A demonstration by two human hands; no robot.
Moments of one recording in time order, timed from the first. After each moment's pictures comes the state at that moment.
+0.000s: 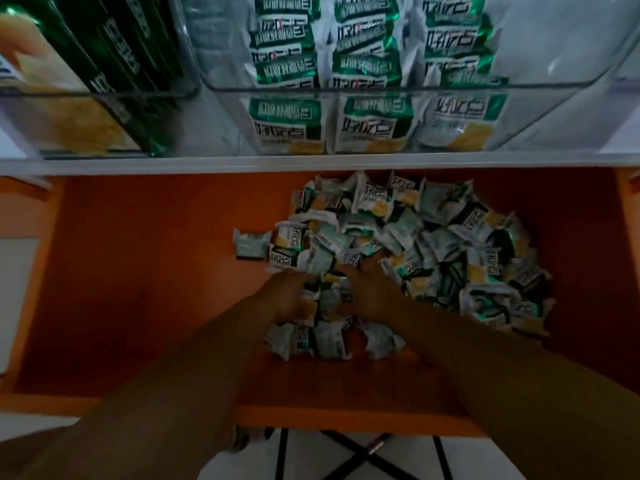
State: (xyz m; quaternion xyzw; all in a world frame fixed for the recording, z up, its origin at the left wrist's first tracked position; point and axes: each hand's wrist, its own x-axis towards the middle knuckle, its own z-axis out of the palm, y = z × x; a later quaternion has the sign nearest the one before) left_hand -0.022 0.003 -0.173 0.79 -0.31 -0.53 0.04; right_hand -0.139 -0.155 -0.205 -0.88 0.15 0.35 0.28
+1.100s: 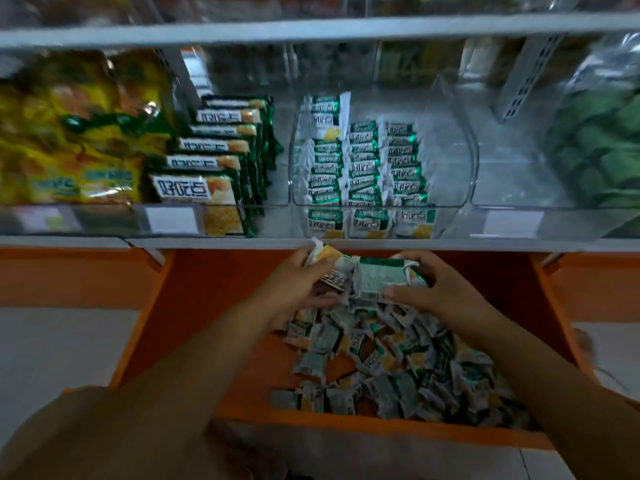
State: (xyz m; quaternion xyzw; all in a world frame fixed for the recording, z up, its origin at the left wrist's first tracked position) left_hand -0.029 -0.002 0.055 0.66 -0.03 -0.44 0.61; right_hand -0.177 -0.175 0.065 -0.77 0.26 0.02 0.59
